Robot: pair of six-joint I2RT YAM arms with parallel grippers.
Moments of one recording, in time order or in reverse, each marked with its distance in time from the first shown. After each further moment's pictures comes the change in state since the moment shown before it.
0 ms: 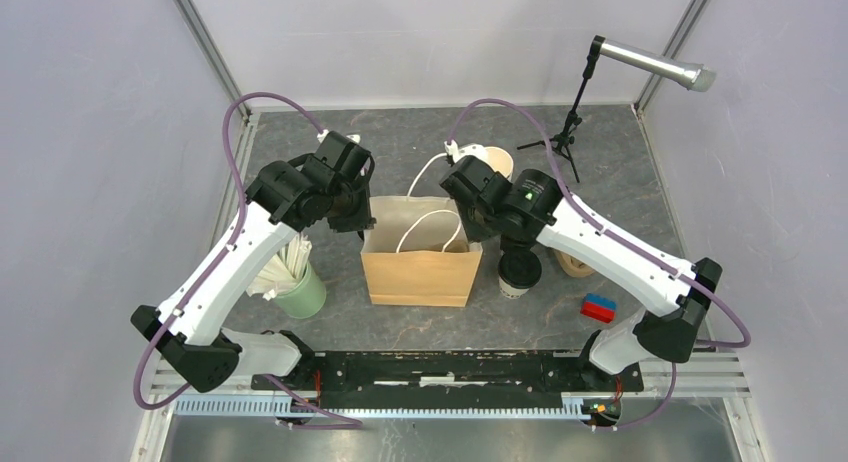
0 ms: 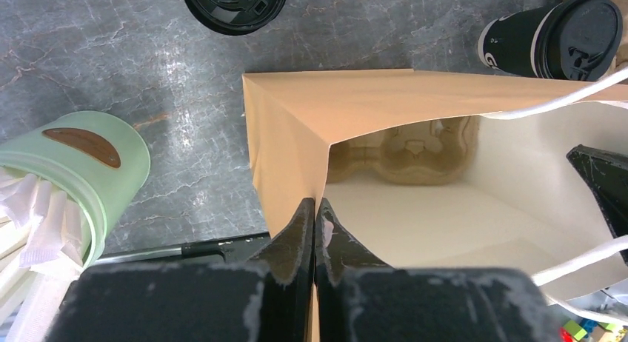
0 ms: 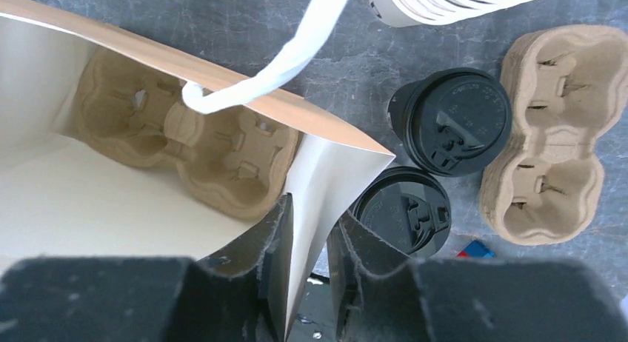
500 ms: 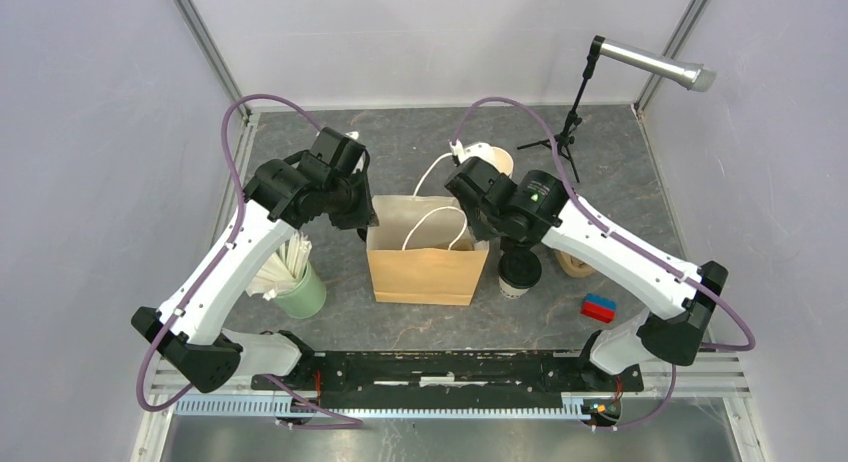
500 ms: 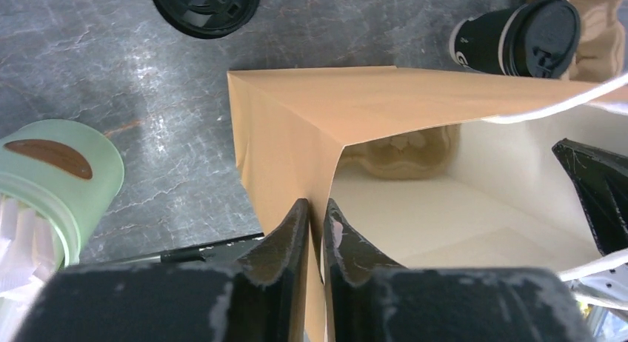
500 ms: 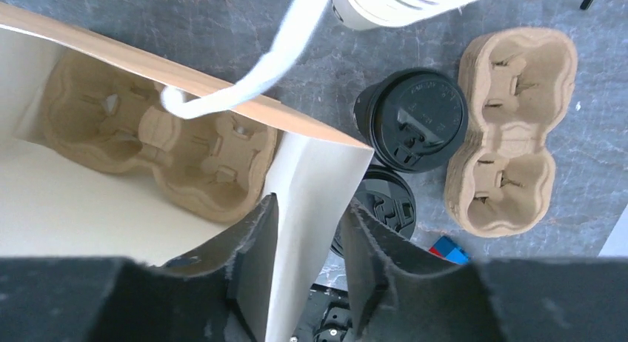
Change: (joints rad) left arm 0.044 0.001 -0.010 0.033 0.072 0.010; right arm -0.008 -0.033 -0.045 -0.006 0.079 -0.031
